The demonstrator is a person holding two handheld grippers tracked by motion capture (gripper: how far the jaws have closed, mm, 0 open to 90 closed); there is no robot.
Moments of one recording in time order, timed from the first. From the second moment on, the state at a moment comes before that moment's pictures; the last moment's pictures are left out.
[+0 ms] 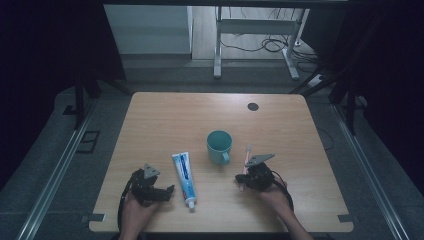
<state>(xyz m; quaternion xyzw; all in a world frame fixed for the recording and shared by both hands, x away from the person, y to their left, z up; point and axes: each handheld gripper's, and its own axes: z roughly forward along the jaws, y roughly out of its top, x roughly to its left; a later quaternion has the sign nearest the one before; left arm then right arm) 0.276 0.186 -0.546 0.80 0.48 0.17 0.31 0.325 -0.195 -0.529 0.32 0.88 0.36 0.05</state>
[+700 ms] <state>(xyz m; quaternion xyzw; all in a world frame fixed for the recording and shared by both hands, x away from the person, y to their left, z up) 0.276 0.186 -0.546 0.80 0.48 0.17 0.31 0.318 -0.245 -0.527 0.36 0.87 0.35 0.07</state>
